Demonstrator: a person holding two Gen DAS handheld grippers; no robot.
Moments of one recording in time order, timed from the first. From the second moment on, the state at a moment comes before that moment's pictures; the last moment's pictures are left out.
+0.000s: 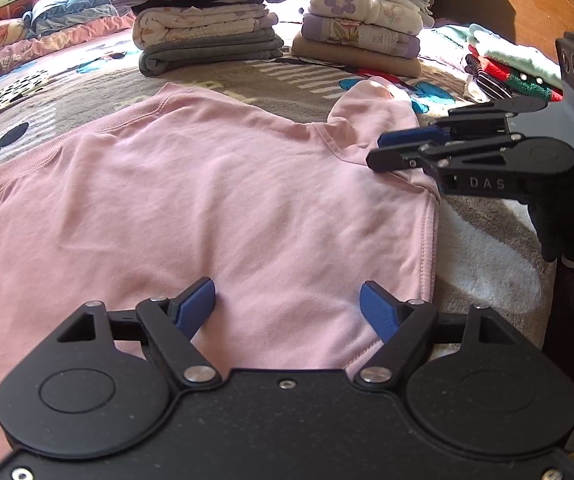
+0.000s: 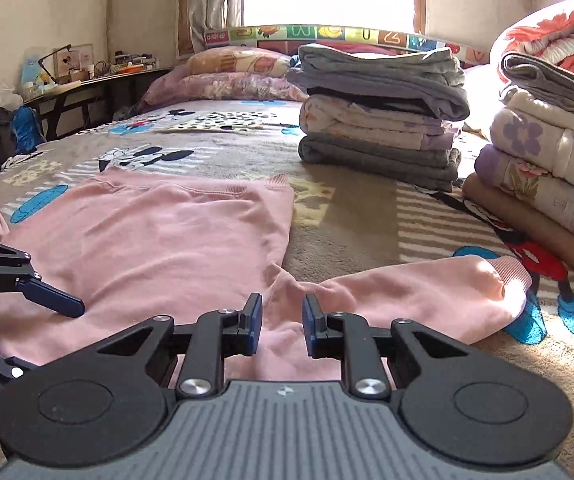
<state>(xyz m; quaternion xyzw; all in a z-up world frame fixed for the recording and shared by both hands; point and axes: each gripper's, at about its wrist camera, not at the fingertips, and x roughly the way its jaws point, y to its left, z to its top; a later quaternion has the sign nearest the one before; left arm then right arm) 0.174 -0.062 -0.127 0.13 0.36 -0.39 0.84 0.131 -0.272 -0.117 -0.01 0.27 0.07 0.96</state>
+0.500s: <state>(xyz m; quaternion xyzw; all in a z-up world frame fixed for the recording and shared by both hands) 0.122 -0.081 -0.122 0.18 0.27 -0.33 0.89 0.066 -0.282 -0.136 0.03 0.25 0.03 0.97</state>
